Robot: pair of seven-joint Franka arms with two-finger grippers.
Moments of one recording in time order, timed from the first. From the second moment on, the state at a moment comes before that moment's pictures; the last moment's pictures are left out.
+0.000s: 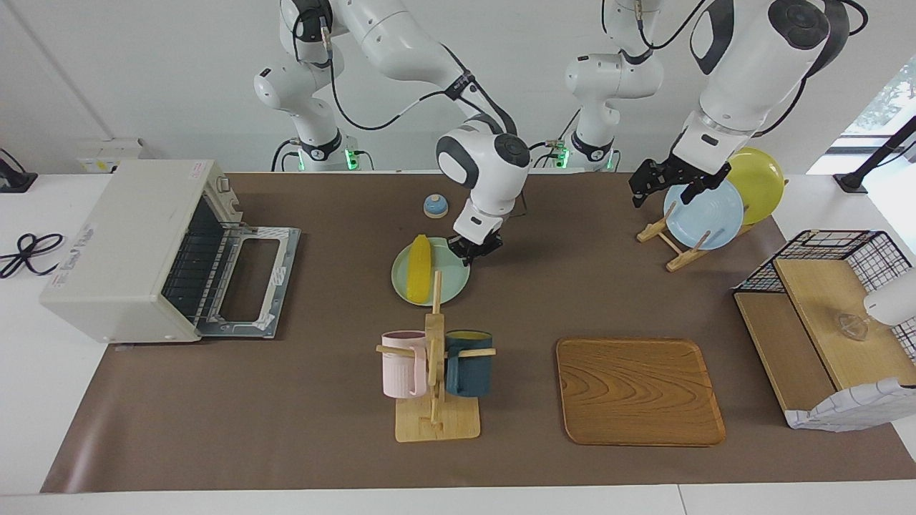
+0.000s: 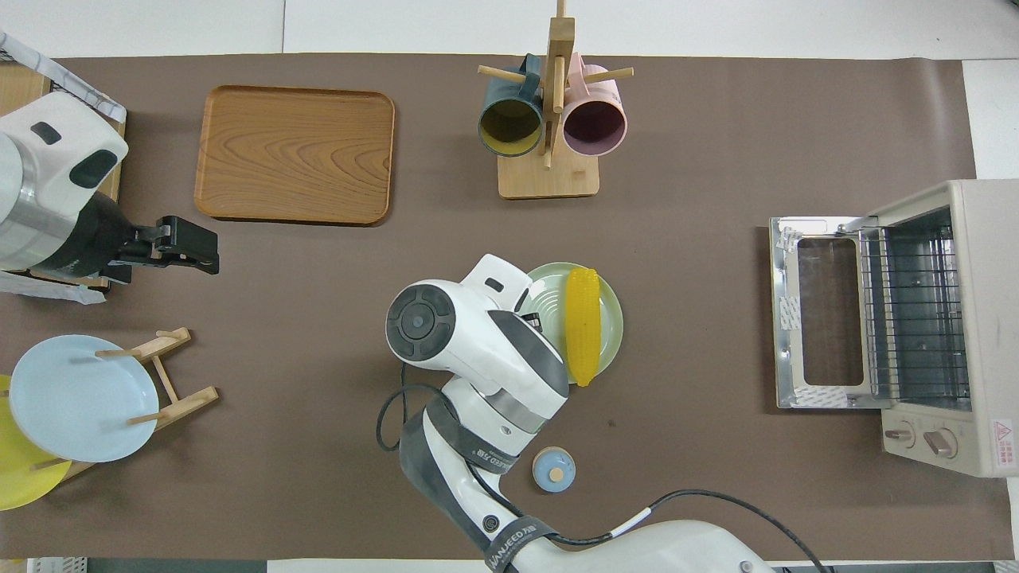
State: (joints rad) left arm -0.12 -0.02 -0.07 -1.66 -0.06 1.57 -0.21; right arm 0.85 0.45 -0.14 -1.65 -0.12 1.92 0.56
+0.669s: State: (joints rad) left arm -0.12 -0.02 -0.07 -1.66 -0.06 1.57 -0.21; right arm 0.45 0.22 -0.16 -1.78 -0.17 1.71 0.11
